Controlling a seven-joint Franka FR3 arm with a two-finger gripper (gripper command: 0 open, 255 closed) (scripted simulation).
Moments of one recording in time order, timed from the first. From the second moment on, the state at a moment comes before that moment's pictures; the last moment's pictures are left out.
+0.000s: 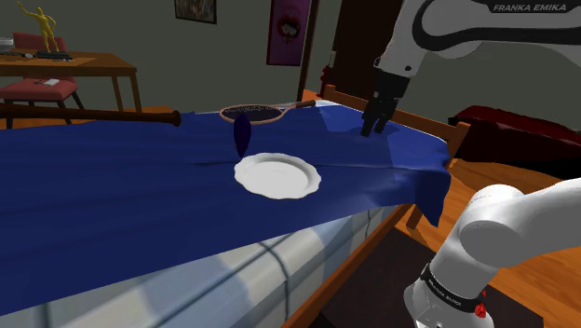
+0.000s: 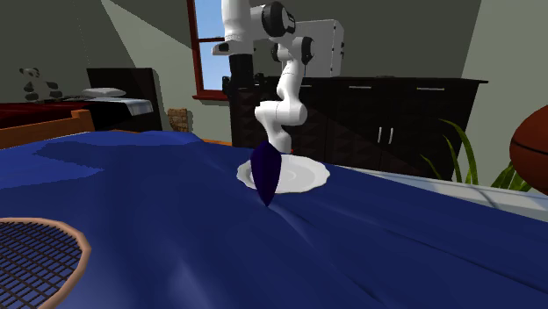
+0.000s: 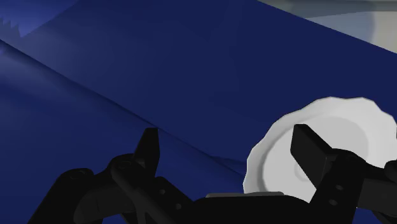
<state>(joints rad) -0.01 -0.77 -0.04 -2.42 0.06 1.68 -0.09</state>
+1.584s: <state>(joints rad) 0.04 0.09 0.22 -1.61 0.10 1.67 0.55</state>
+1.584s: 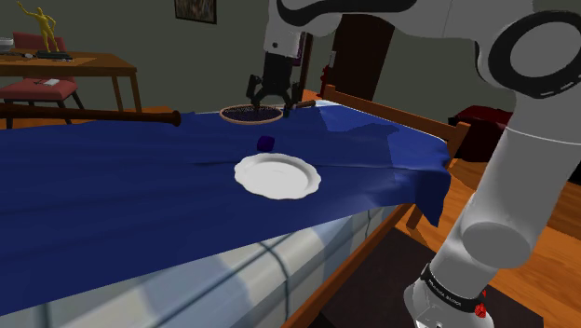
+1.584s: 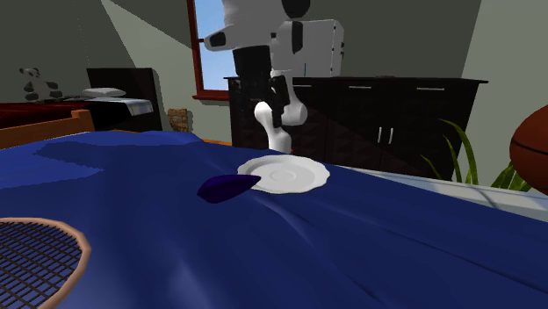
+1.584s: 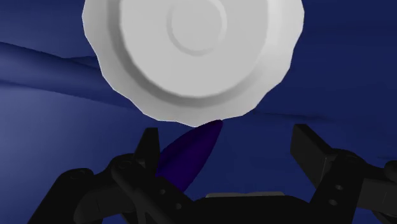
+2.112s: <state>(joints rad) 0.10 0.43 0.22 -1.17 0.05 1.55 0.71</state>
